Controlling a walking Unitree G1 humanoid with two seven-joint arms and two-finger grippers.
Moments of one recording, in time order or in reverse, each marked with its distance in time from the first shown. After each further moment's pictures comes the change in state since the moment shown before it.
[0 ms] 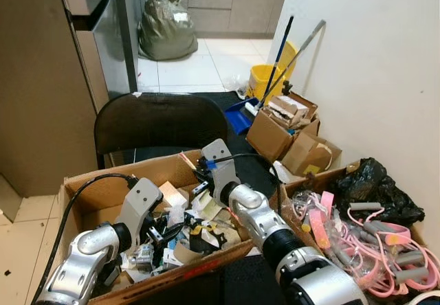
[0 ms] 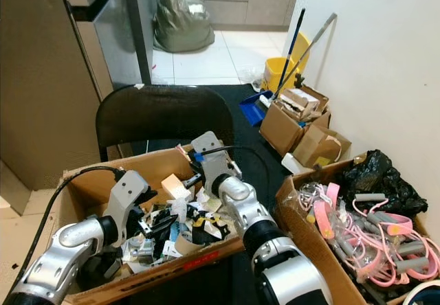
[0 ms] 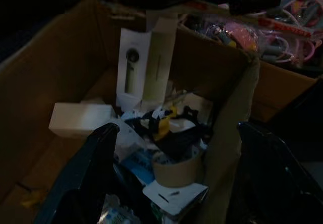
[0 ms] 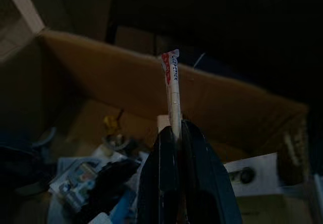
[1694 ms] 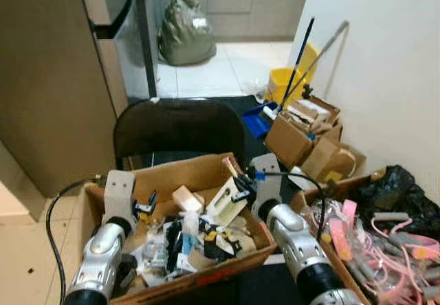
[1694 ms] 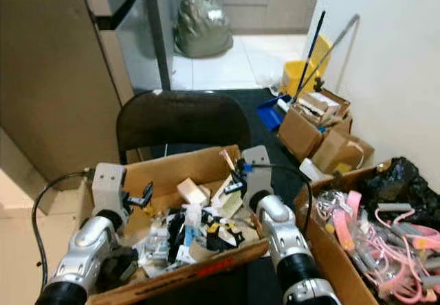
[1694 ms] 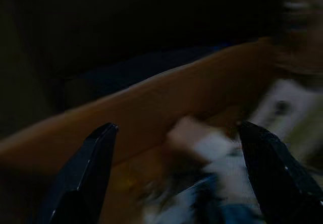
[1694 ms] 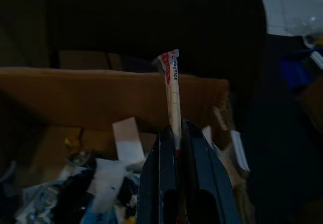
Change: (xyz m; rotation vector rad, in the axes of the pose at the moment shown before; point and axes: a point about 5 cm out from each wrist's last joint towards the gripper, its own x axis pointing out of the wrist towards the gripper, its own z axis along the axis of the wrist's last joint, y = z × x) left arm 0.023 0.031 -0.013 -0.160 -0.139 0.533; right arm -0.060 -0.051 -0.029 0.125 -0.040 -0.232
